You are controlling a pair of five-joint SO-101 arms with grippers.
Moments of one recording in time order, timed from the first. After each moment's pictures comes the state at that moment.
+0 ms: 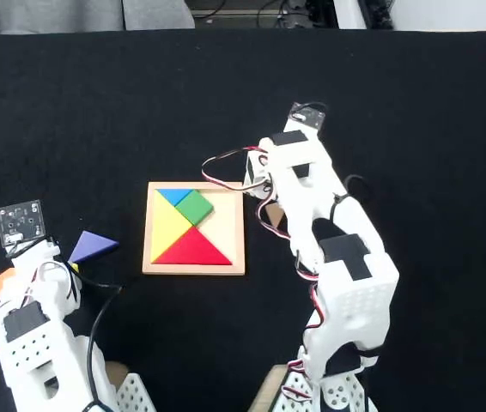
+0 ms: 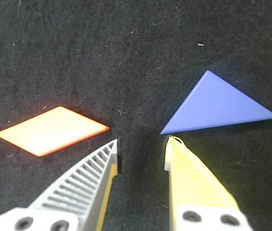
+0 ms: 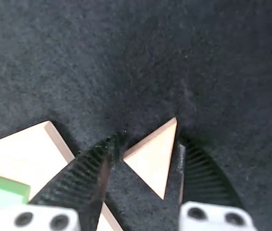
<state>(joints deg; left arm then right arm) -35.4 -70.9 88.3 47.4 -16.2 -12.3 24.0 8.4 63.7 -37.4</state>
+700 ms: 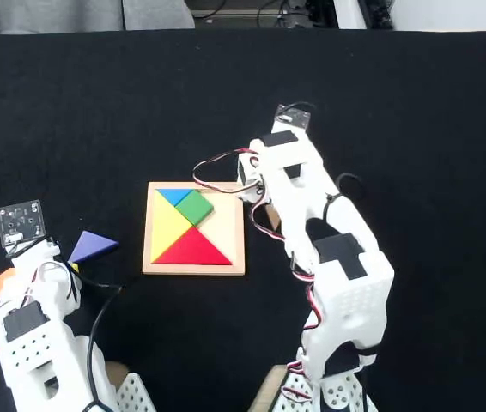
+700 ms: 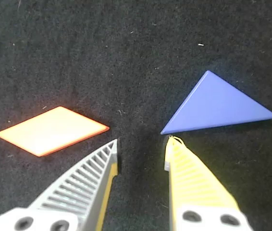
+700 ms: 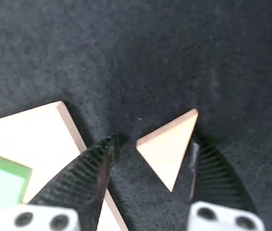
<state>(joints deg) -35.4 -70.9 88.3 47.4 -16.2 -14.3 24.0 8.0 66.3 -34.2</state>
